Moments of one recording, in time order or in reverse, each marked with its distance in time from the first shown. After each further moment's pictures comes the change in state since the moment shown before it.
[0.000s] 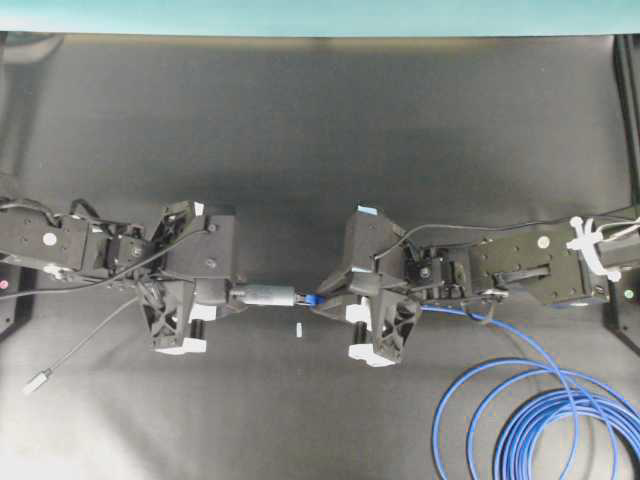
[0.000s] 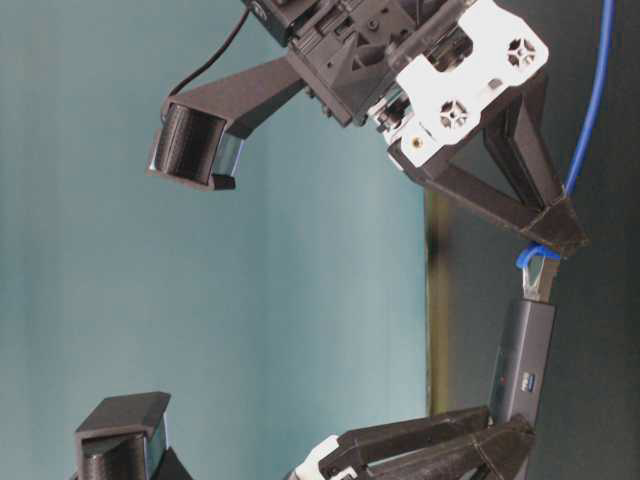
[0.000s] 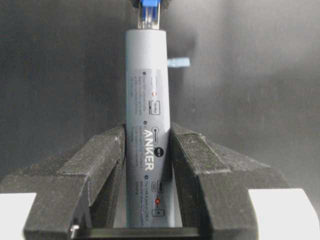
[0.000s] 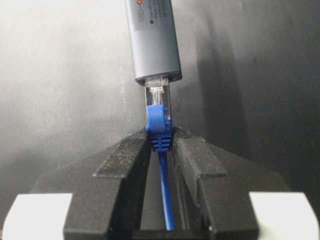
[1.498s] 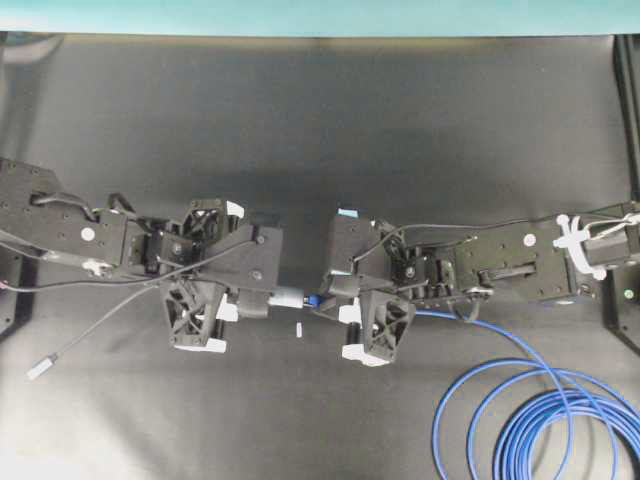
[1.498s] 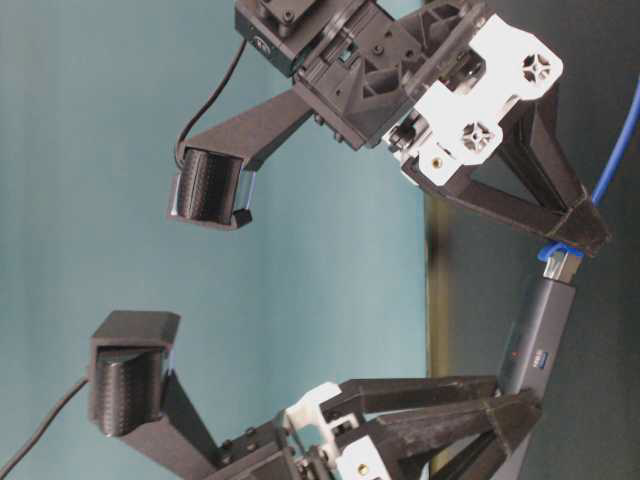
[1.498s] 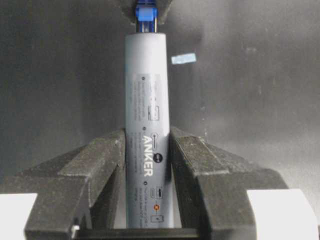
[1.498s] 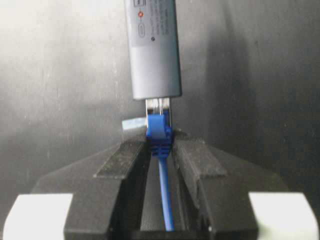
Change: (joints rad) left arm 0.005 0.092 -0.152 0.000 0.169 0.103; right arm -0.014 0.025 -0.067 -0.009 0.120 0.002
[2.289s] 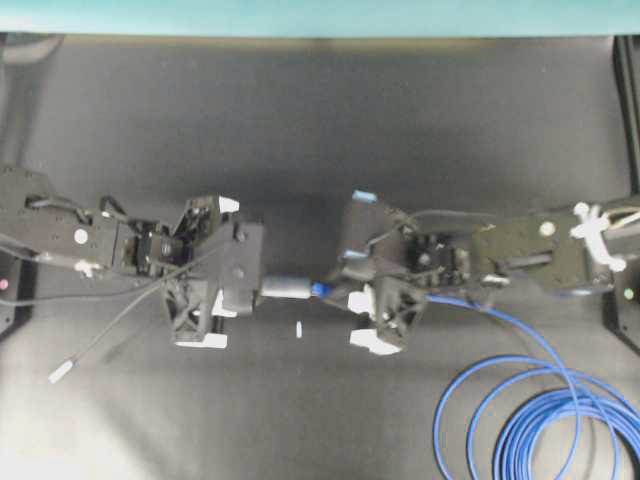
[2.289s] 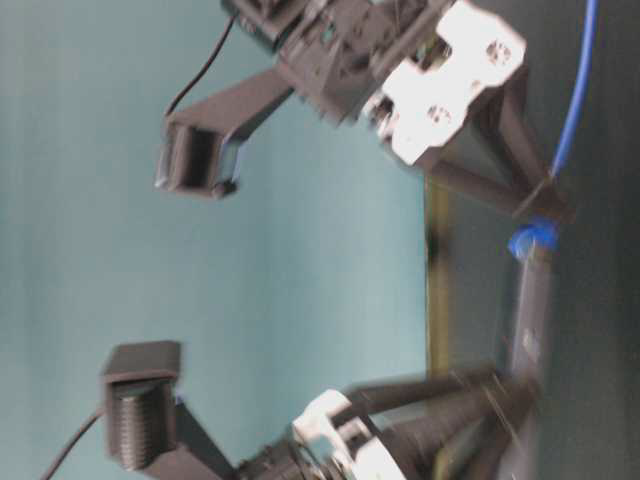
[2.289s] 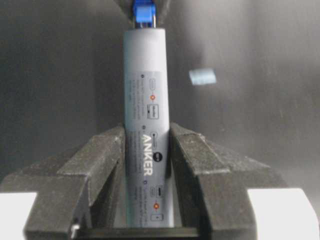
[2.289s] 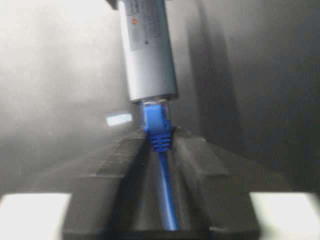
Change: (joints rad) left arm 0.006 -0.018 0.074 0.002 -0.086 -0.005; right arm -0.028 -0.063 0.091 0.006 0.006 0.041
